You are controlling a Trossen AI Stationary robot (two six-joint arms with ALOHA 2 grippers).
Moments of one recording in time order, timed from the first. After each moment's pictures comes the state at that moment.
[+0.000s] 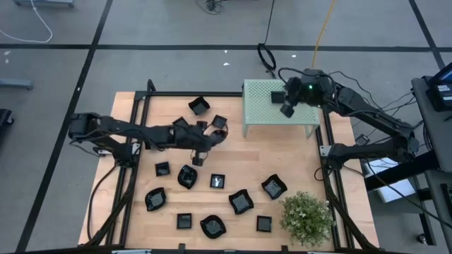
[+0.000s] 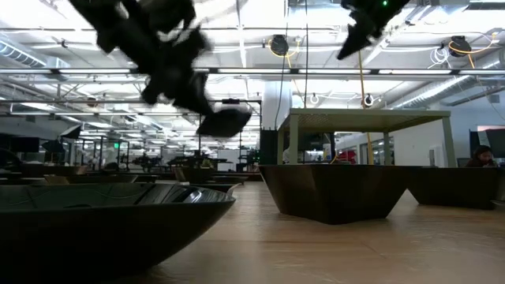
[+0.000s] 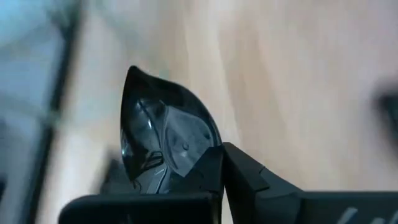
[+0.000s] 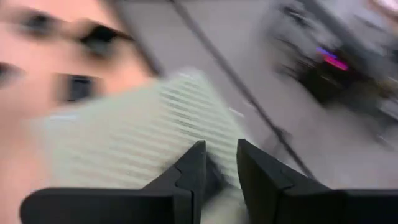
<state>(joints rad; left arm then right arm) 0.08 1.43 0.77 0.01 -0.10 0.43 -0.53 1.08 1.19 -0.68 0.18 -0.25</state>
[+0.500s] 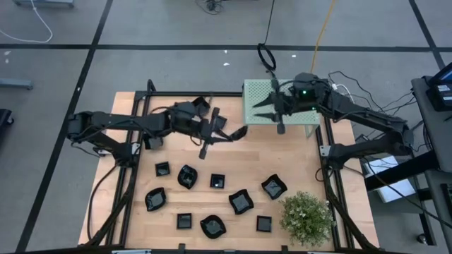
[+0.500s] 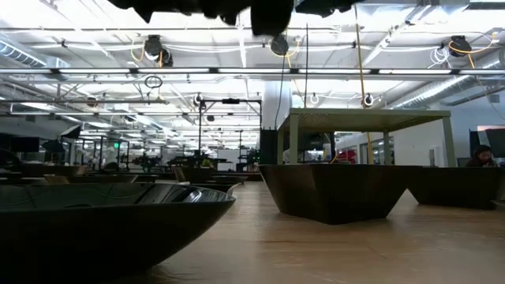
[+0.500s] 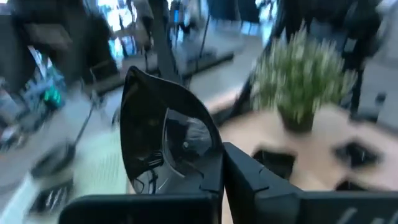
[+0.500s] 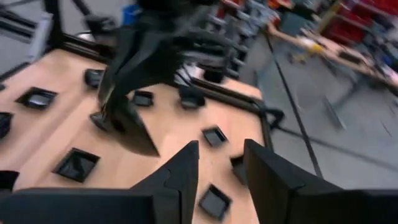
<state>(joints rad) 0.15 1.41 1.01 0.26 0.42 0.39 -0.39 1.17 1.19 -0.35 -0.40 -0.48</state>
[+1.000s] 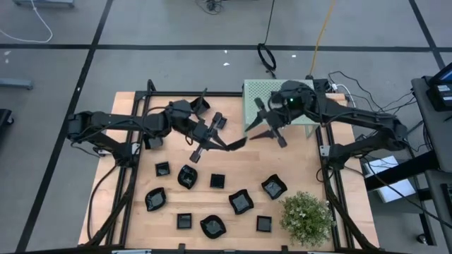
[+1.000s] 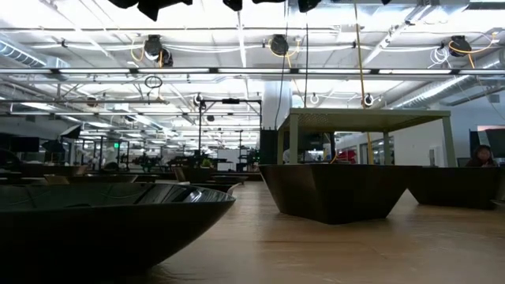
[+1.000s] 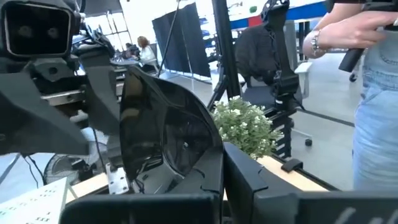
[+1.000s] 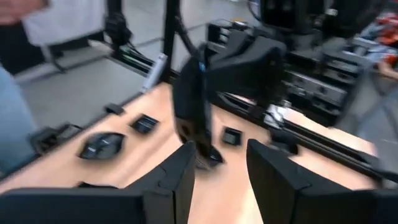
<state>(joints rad) 0.15 1.41 1.01 0.37 0.66 0.25 -0.30 1.26 1.19 -0.27 -0.74 -0.43</state>
